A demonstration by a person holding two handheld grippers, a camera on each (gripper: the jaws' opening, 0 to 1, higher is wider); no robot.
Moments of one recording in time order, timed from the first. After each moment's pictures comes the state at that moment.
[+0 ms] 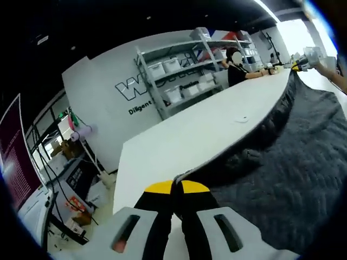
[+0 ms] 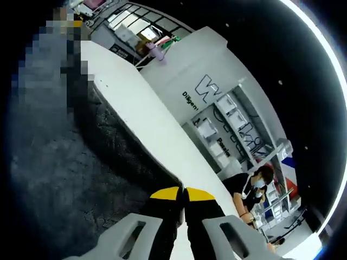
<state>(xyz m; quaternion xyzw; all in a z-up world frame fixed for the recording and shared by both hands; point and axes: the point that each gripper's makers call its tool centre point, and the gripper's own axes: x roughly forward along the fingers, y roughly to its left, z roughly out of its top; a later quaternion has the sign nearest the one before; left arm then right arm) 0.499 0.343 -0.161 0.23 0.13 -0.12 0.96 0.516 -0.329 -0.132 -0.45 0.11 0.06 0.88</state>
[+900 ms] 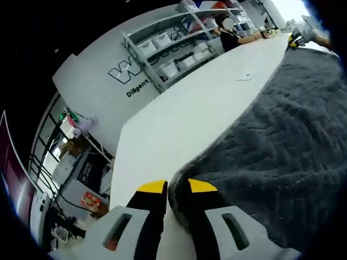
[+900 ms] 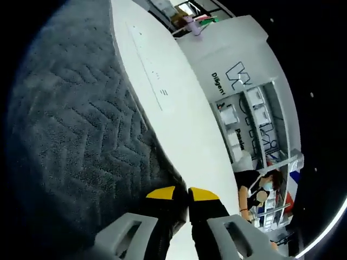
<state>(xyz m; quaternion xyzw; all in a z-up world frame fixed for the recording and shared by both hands) 0.516 0.350 -0.219 0.30 0.23 -0.09 0.92 0.556 -0.327 -0.221 -0.54 0.21 0.09 0.81</state>
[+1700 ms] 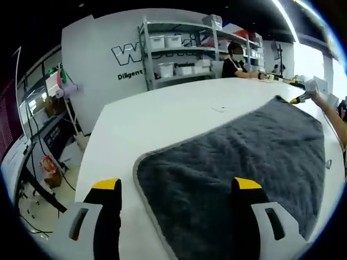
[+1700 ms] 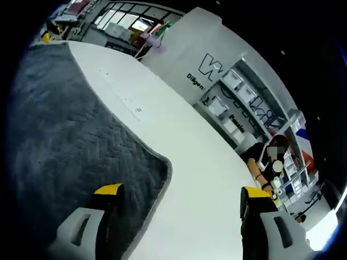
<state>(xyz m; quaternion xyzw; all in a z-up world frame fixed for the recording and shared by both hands) 0.418 0.311 -0.189 0.09 0.25 -0.18 0.95 0.480 -0.368 -0.173 -0.36 0.19 0.09 0.91</state>
